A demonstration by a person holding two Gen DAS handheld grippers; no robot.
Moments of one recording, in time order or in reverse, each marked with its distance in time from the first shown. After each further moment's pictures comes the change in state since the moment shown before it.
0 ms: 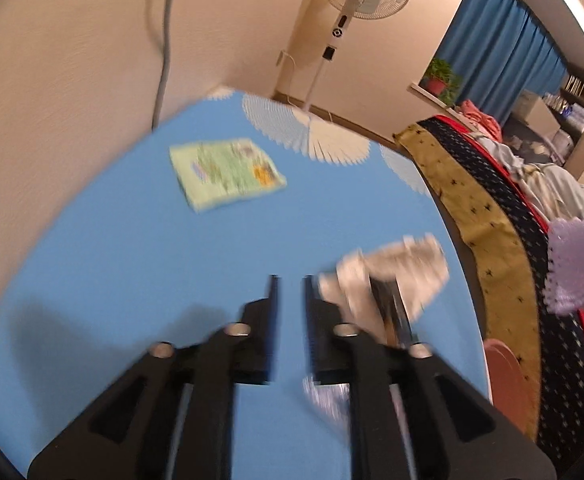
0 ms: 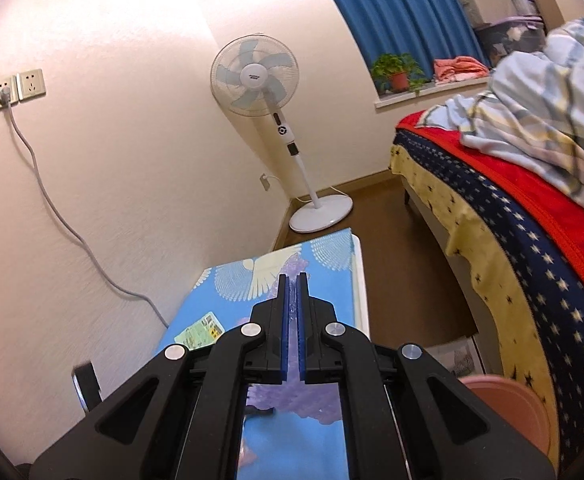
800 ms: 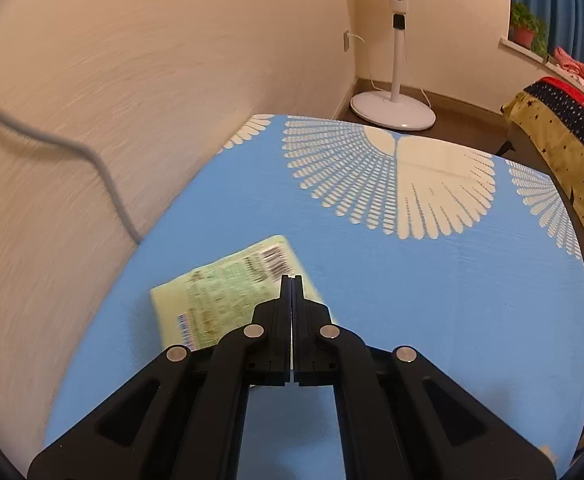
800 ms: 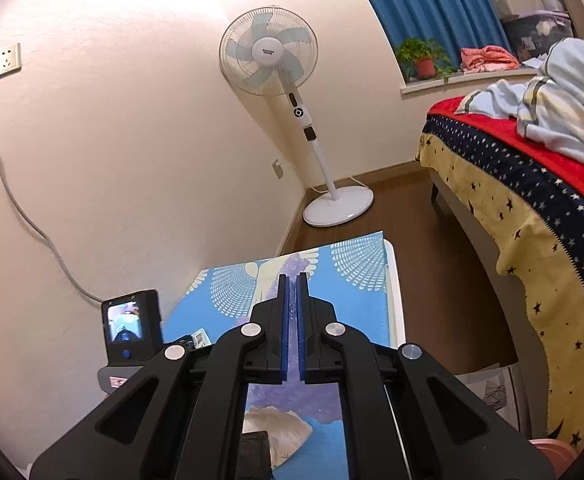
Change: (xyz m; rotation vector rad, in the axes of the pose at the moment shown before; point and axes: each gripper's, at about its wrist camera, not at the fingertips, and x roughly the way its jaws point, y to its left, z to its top) left arm 0.139 -0.039 0.136 0.129 0.047 0.482; right arm 0.140 0.013 0.023 -0.052 0.041 0.055
